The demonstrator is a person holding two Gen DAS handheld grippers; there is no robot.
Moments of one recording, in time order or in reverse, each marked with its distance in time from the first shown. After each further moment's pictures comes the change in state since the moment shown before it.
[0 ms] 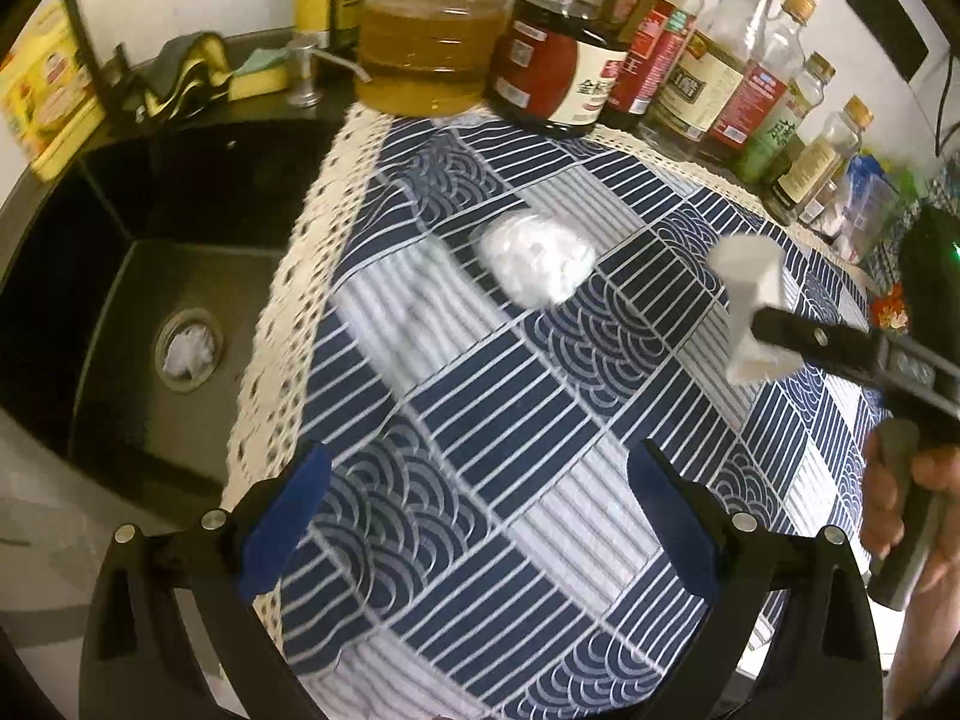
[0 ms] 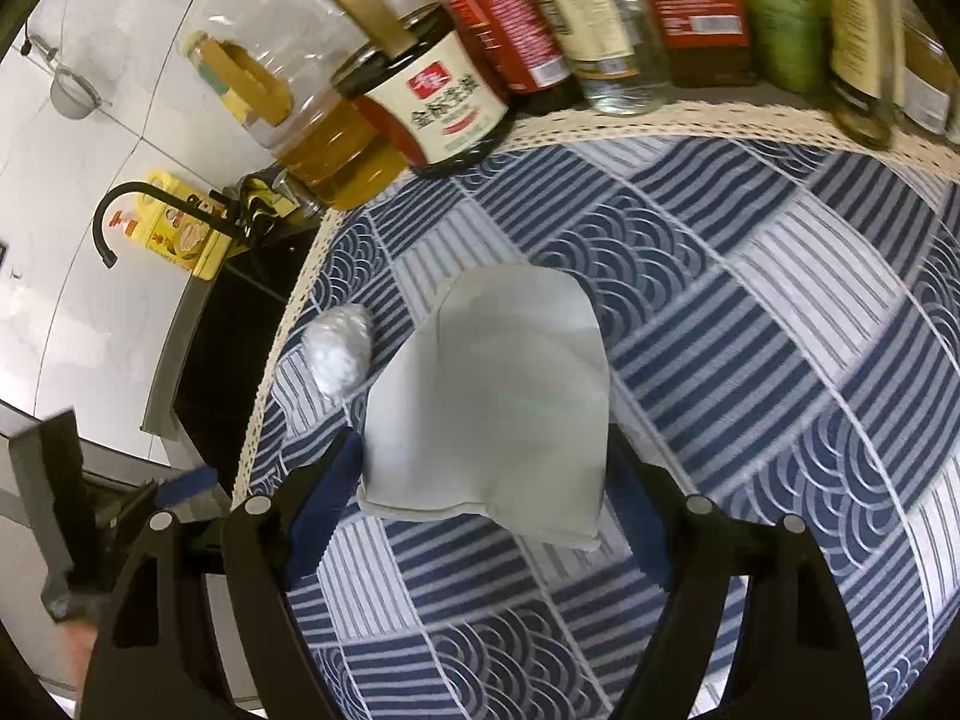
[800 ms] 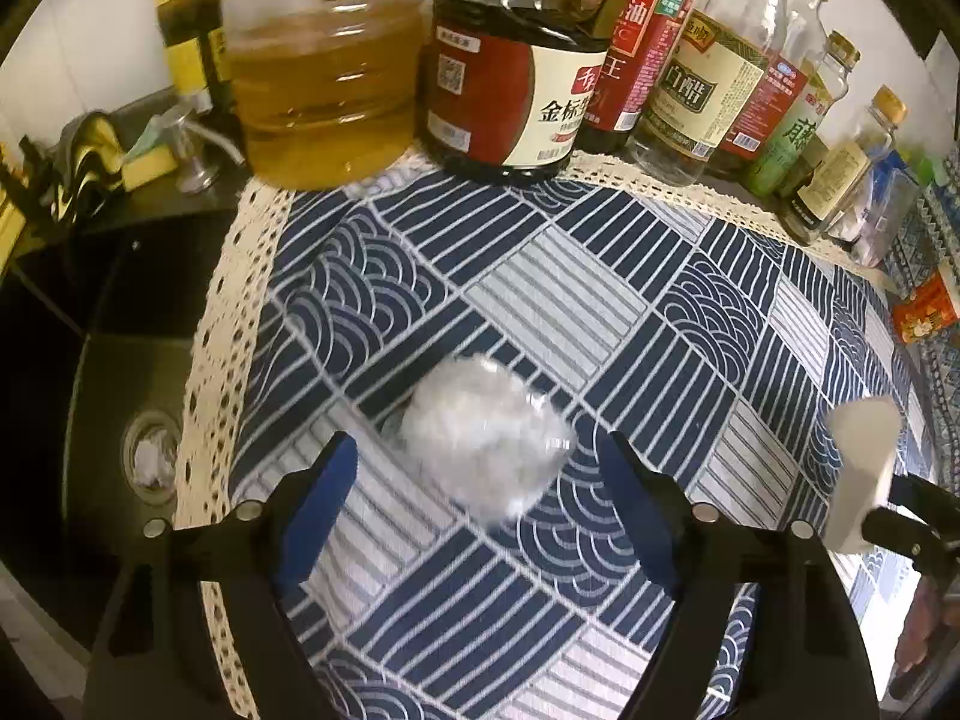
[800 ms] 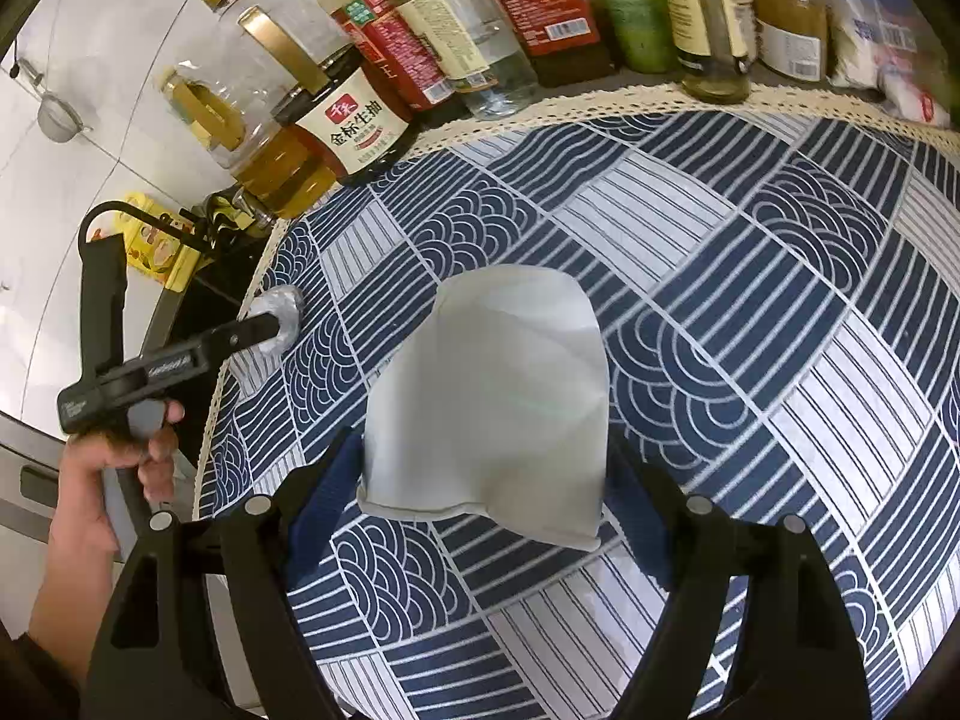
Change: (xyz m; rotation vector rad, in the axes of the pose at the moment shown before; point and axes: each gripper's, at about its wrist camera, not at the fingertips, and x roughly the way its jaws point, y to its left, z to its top) left arm 0.062 -0.027 0.076 0.105 0.000 0.003; right arm -0.051 -0.047 -0.036 0.048 -0.041 -0.067
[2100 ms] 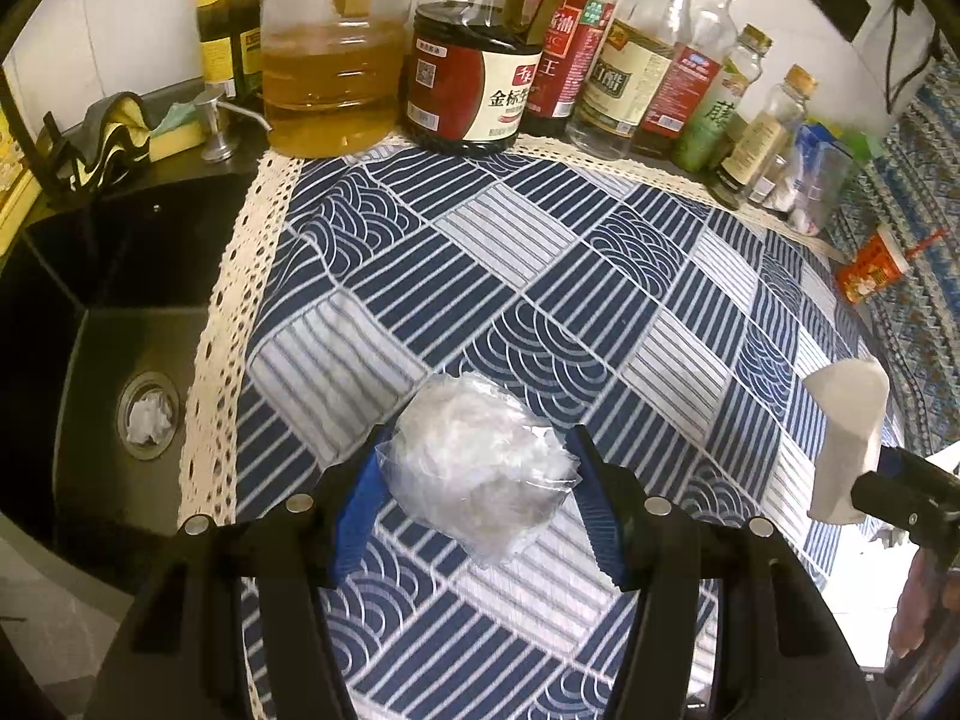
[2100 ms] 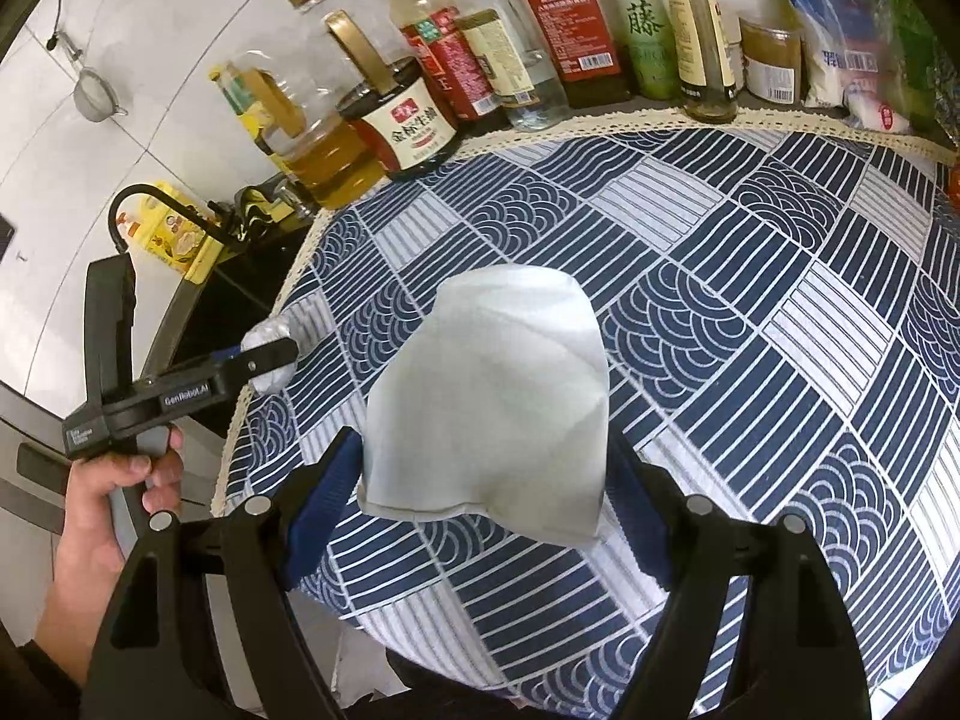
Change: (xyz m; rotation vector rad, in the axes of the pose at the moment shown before) left arm -0.058 -0.002 -0.067 0.018 -0.040 -0.083; right arm -0.046 0.048 -0.050 -0.041 -0.079 -0.020
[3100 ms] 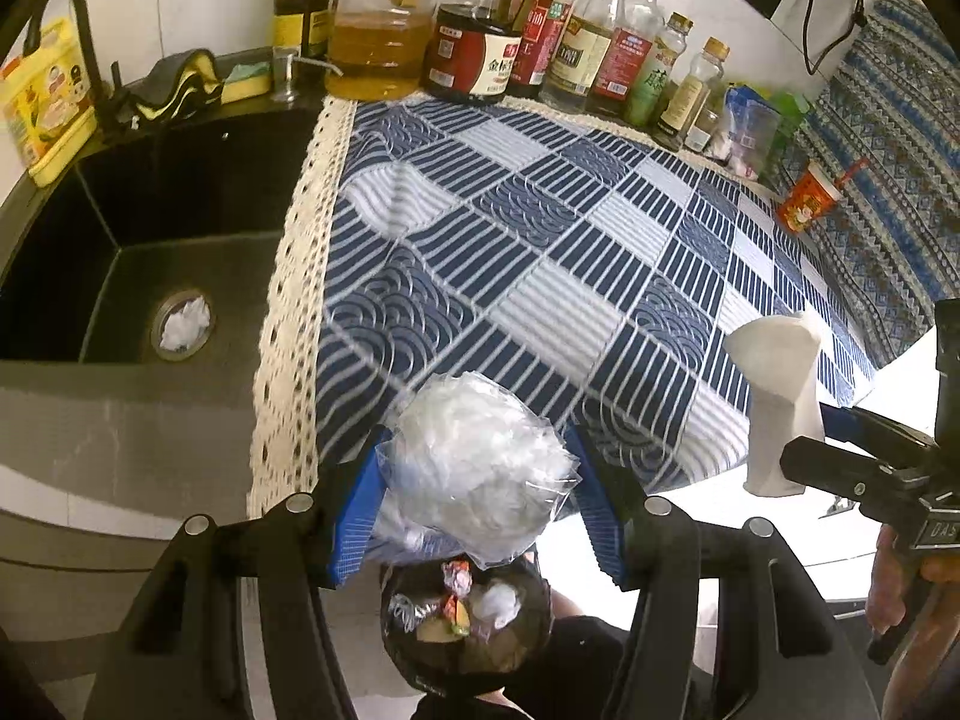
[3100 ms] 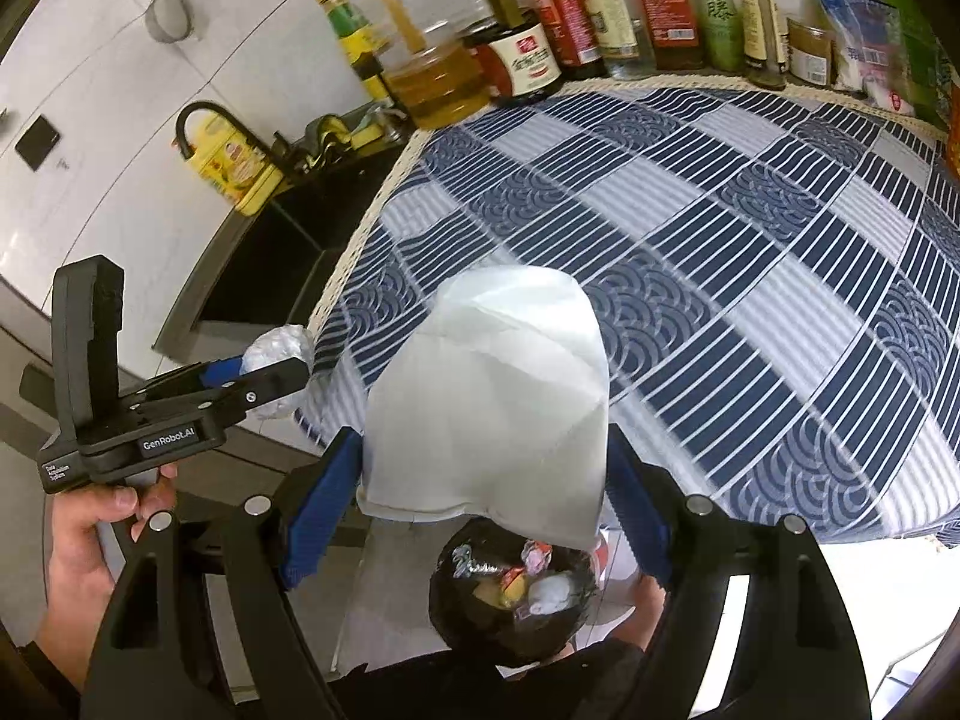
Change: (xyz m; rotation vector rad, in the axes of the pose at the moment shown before) left arm -0.084 0.028 -0.131 0.037 -0.022 -0.052; right arm -0.004 0.105 -0.119 -0.068 0.023 0.016
